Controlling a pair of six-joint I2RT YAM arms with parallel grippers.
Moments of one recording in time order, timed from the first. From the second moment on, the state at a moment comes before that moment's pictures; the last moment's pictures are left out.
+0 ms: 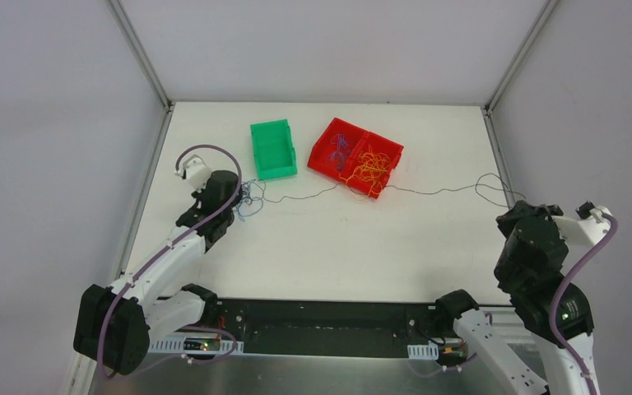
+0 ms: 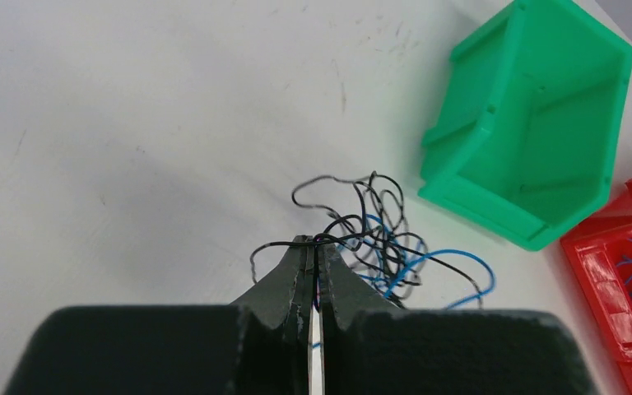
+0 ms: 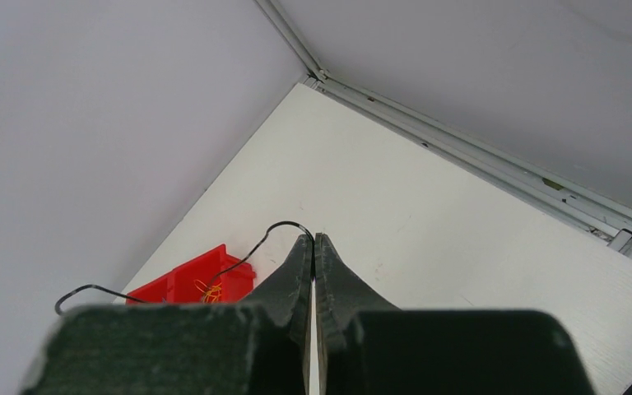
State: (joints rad) left arm -0.37 1.03 0.61 -0.18 -0.65 -0.78; right arm 0.42 0.46 1.07 -0.89 1.01 0.77
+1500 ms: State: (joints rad) left arm -0.37 0.93 0.59 -0.05 -0.36 -0.65; right arm 0.91 1.76 1.31 -0.30 0.16 0.35
